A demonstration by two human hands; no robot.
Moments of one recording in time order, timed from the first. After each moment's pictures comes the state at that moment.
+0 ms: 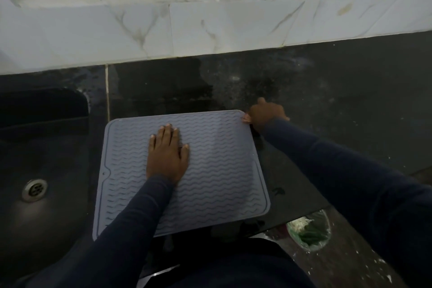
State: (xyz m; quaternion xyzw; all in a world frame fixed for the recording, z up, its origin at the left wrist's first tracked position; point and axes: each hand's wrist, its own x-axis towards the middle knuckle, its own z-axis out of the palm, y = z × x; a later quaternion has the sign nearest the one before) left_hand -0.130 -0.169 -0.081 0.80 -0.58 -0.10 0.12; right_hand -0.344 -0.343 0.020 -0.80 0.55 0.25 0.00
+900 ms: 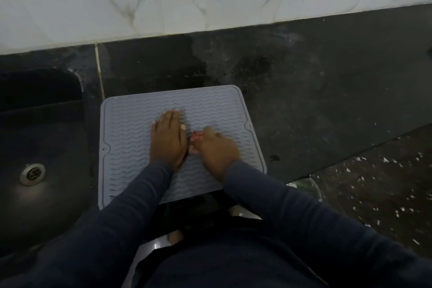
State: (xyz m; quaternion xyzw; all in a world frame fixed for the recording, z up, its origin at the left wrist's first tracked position) left_hand -0.146 -0.141 -0.078 0.76 -0.59 -0.11 0.23; right_hand -0.294 -0.150 0.010 -0.86 0.47 0.08 0.20
